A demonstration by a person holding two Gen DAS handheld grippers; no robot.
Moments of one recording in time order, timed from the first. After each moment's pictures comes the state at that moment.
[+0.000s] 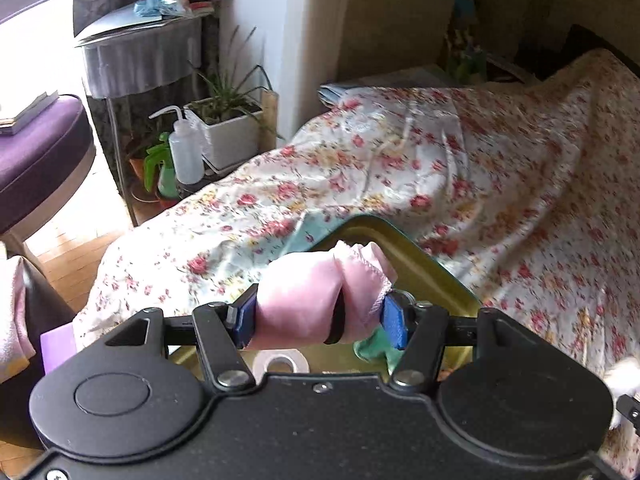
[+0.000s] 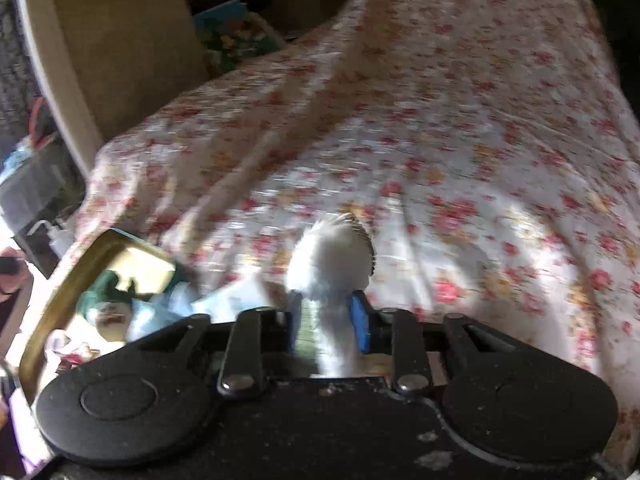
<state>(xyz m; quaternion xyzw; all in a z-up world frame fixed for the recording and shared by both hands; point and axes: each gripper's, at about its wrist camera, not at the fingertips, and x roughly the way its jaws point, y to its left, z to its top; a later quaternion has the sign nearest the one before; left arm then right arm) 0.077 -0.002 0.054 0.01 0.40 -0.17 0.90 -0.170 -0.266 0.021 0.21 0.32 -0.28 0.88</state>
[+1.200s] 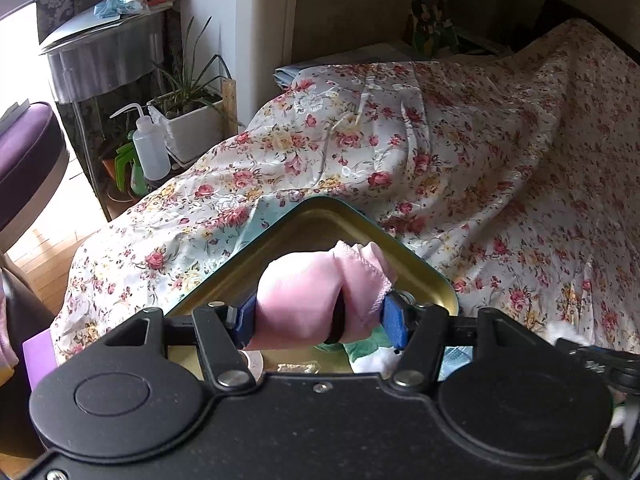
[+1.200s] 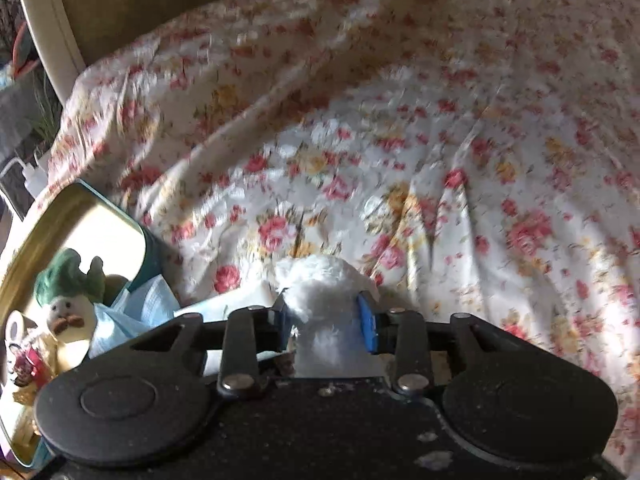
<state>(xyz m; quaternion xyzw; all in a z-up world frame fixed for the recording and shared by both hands) 0.069 -0.037 0.046 0.04 0.42 -0.21 0.88 -0.079 -0.297 -0.016 0.18 0.42 -0.25 0.85</state>
